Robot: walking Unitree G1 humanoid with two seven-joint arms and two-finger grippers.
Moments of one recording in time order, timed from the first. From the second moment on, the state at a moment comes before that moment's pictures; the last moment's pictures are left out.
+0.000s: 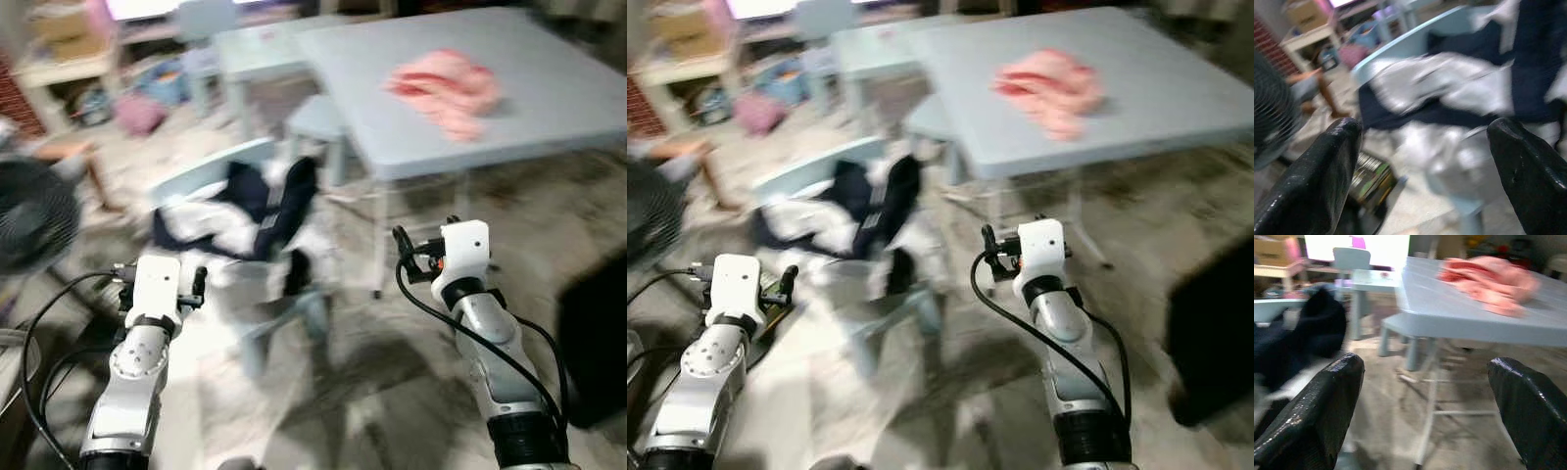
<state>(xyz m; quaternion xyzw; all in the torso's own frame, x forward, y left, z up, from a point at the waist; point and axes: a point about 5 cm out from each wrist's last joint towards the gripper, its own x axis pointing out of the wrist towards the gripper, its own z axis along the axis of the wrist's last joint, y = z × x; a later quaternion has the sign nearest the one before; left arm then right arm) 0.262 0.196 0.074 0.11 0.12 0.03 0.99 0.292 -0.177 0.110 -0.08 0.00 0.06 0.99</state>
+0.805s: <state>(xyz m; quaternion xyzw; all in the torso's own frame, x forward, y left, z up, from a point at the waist) 0.263 0.196 0.071 0.12 0.13 0.05 0.98 0.287 -0.177 0.103 -0.09 0.02 0.07 0.99</state>
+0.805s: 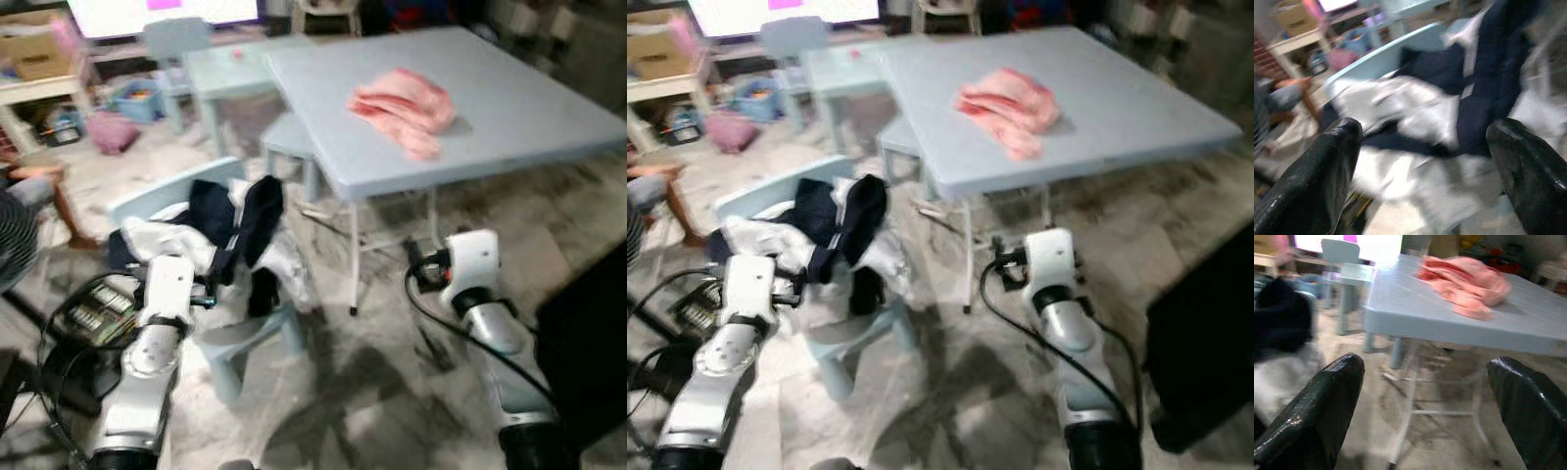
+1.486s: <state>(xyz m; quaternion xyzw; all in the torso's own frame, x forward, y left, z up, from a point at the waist) 0.266 0.180 0.073 0.11 0.12 0.01 0.99 0.286 -0.185 0.100 -0.09 0.02 0.06 0.99</state>
